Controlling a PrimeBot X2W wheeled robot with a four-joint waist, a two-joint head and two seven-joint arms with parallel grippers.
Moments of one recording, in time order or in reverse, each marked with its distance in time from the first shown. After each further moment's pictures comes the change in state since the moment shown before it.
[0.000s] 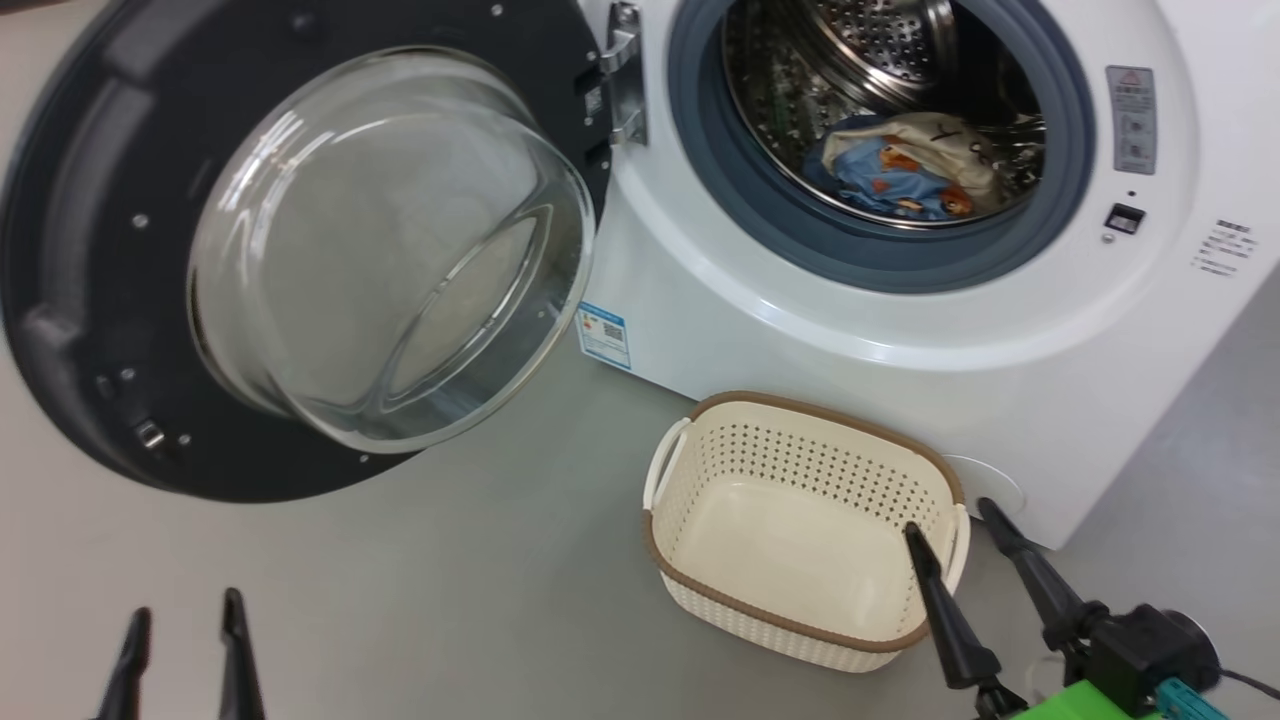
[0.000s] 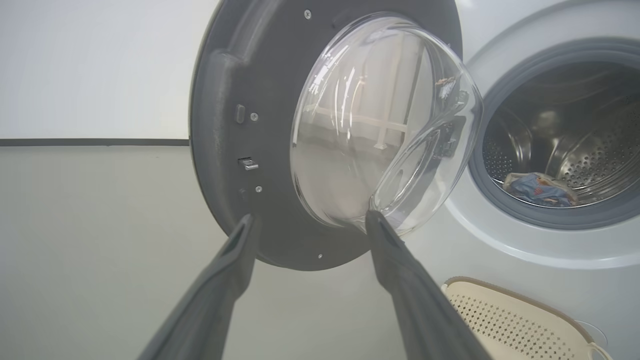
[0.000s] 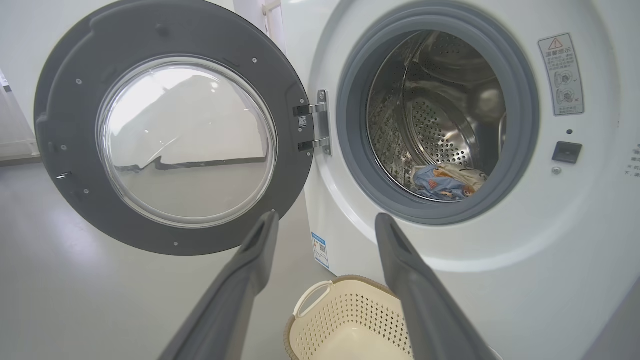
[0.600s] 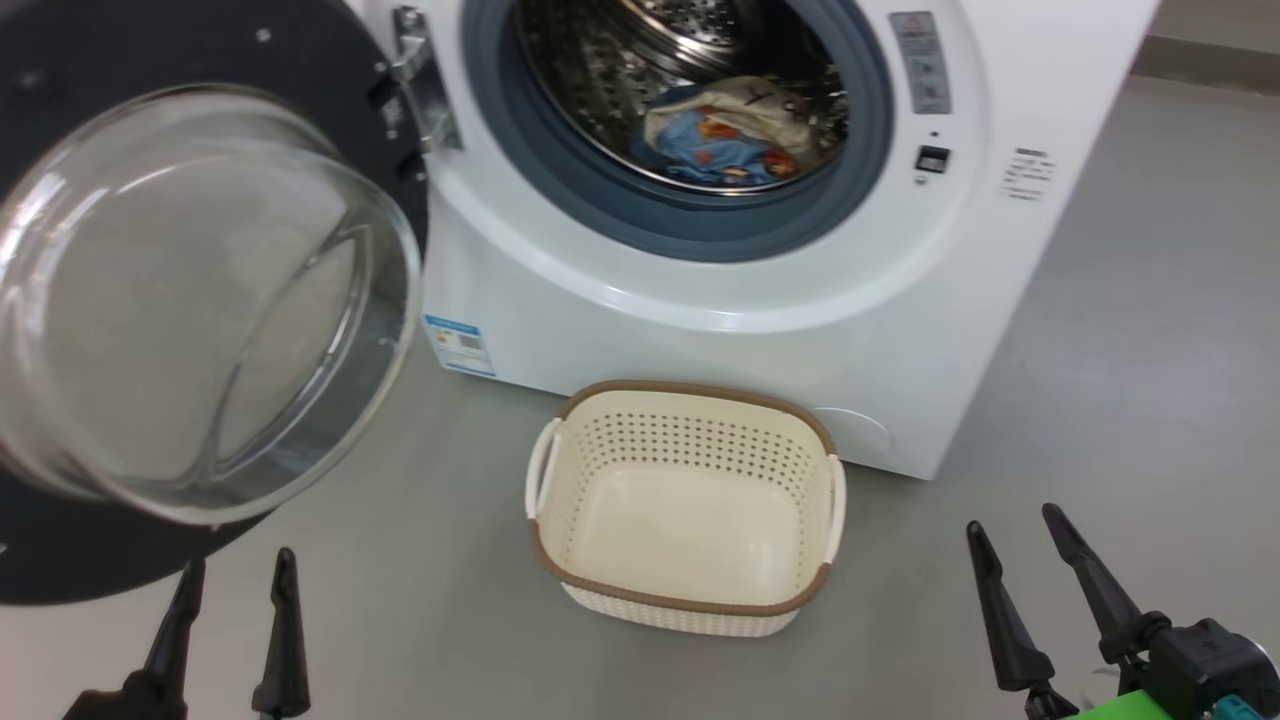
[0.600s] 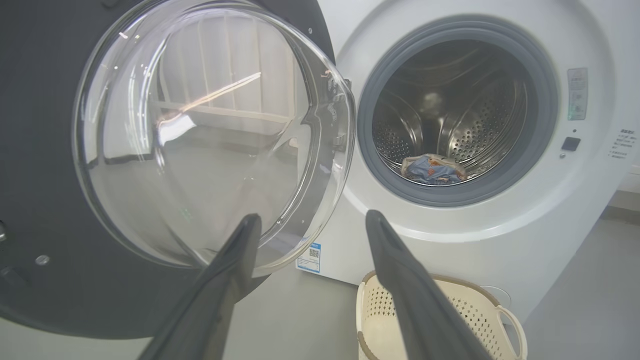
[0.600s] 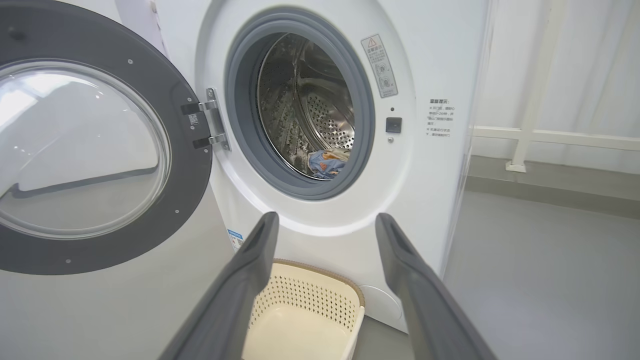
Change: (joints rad) left arm -0.067 0.029 -0.064 0.008 0.015 0.000 0.000; right arm 0.041 0.020 -0.091 -0.018 -0.016 0.000 0.000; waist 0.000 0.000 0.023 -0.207
